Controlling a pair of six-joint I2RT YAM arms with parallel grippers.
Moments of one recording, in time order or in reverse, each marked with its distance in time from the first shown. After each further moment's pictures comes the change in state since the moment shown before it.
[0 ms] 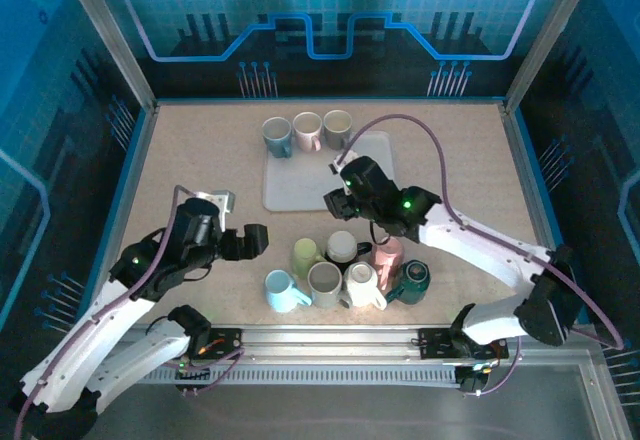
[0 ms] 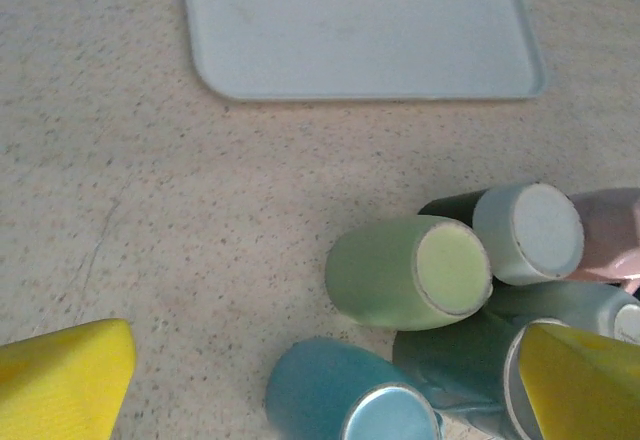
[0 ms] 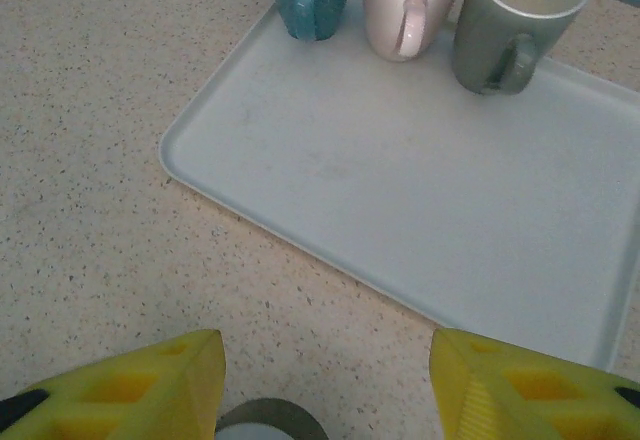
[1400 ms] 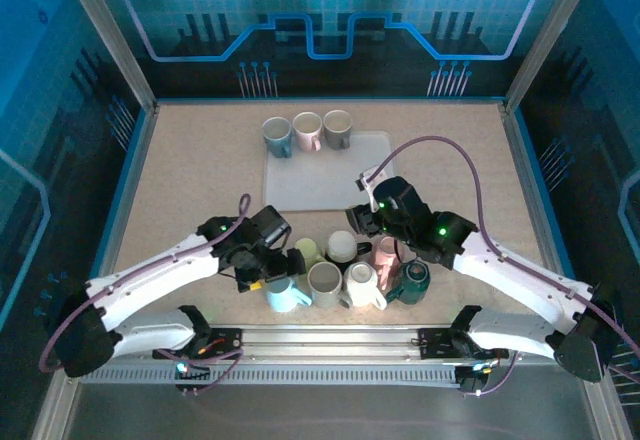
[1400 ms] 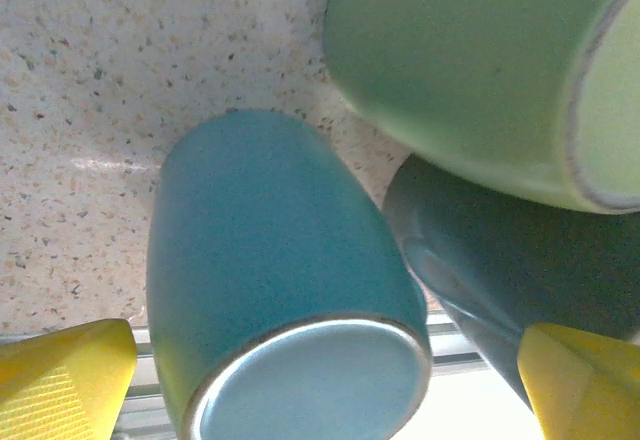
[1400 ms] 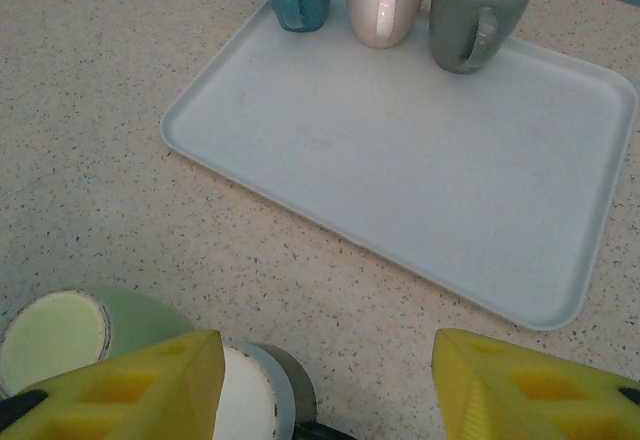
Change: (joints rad) left arm -0.259 0.455 -0.041 -0.025 0.212 -0.462; right arm -0.016 -0.237 -0.206 0.035 -0.027 -0.003
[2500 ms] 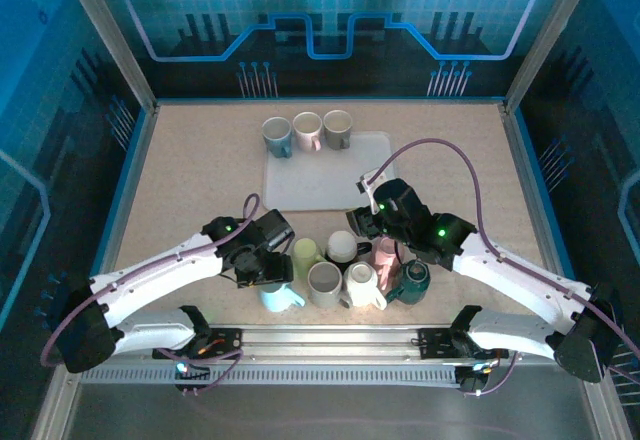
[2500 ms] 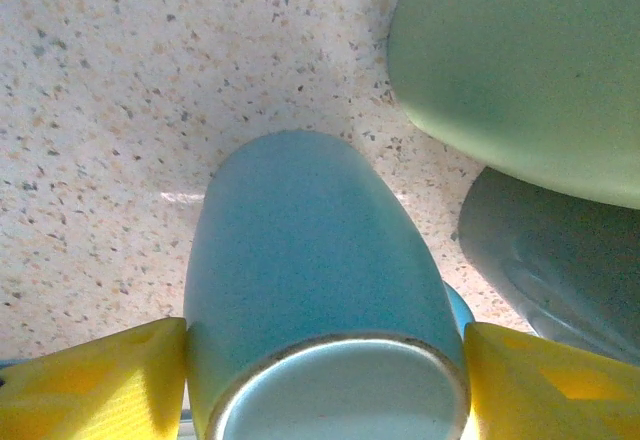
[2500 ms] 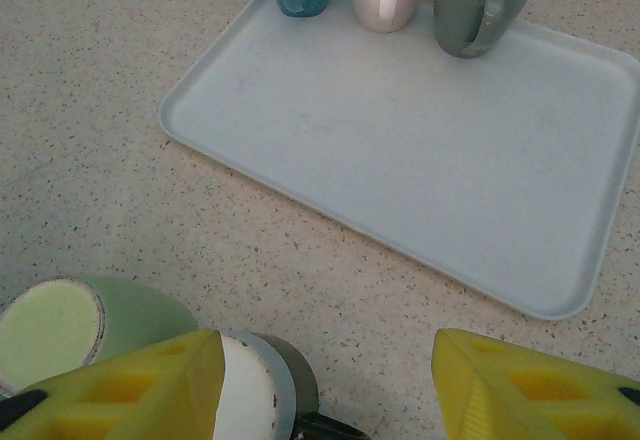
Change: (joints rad) left arm -0.024 0.007 0.012 -0.070 -0.132 0.102; right arm -0.006 -0.002 -0.024 0.010 -0.017 0.008
